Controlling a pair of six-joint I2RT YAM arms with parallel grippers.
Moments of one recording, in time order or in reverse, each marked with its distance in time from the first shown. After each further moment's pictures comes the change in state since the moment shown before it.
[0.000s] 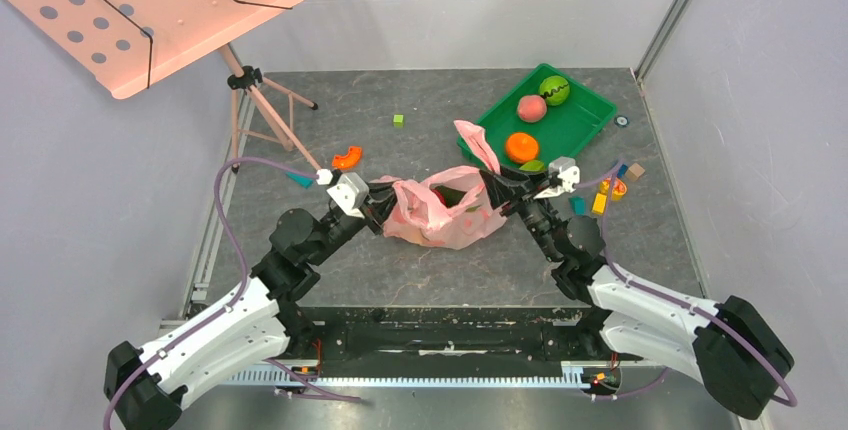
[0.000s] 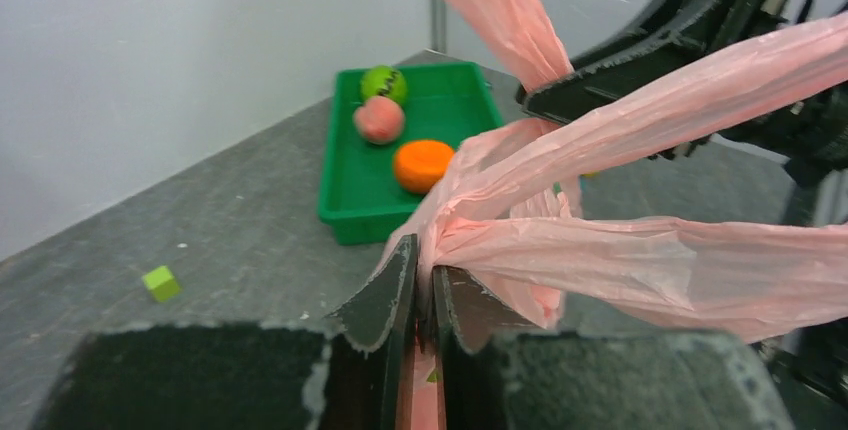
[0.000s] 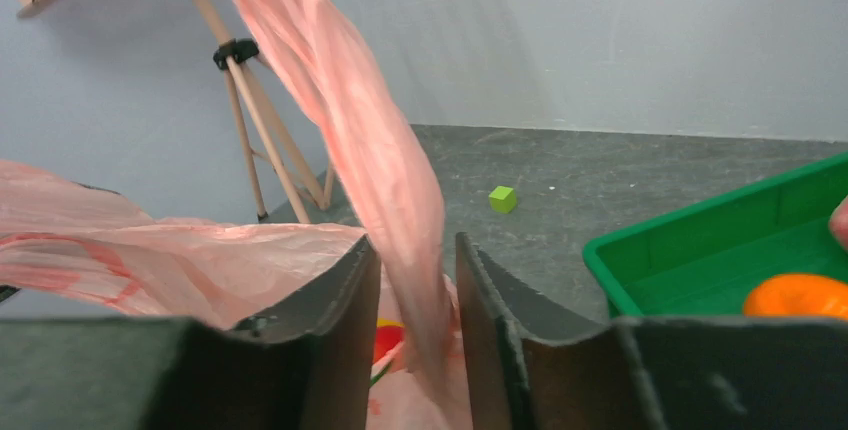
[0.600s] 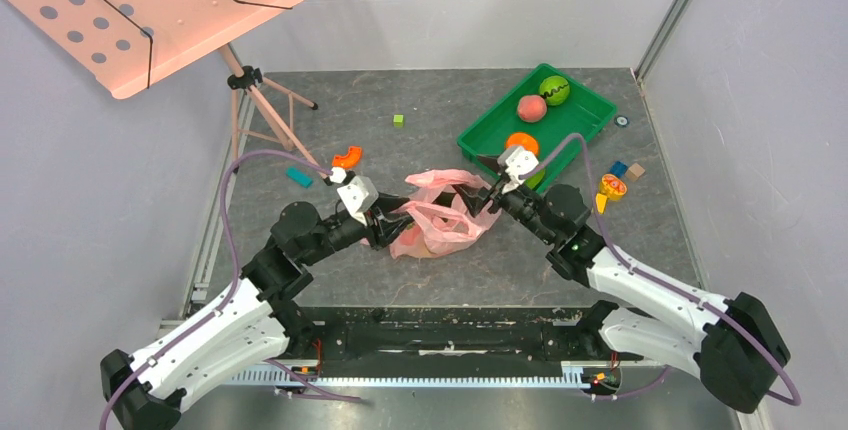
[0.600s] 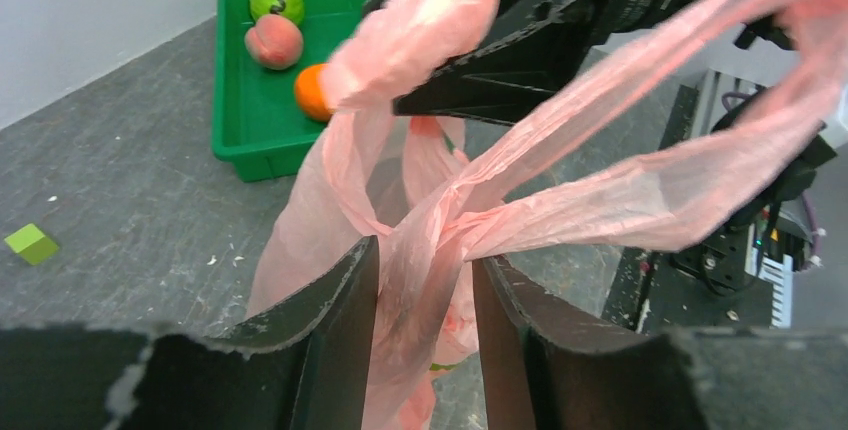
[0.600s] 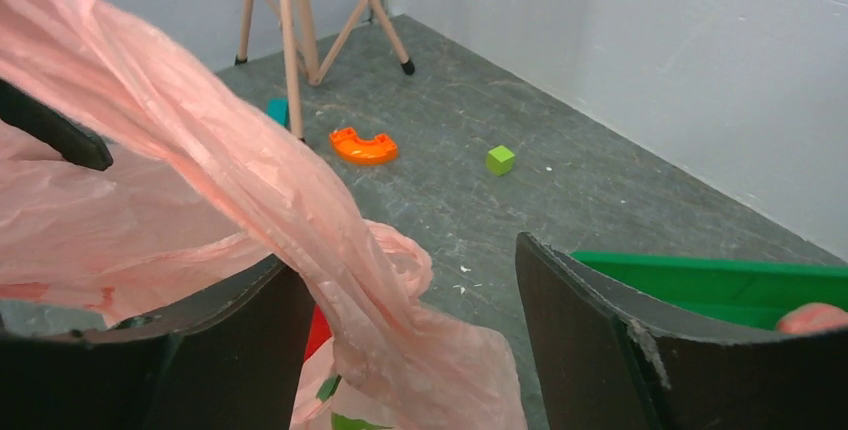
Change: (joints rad) left arm 0.000 -0.037 0.063 -0.283 0.195 -0.076; right arm 0.000 0.003 0.193 -0.402 -0.257 -0.344
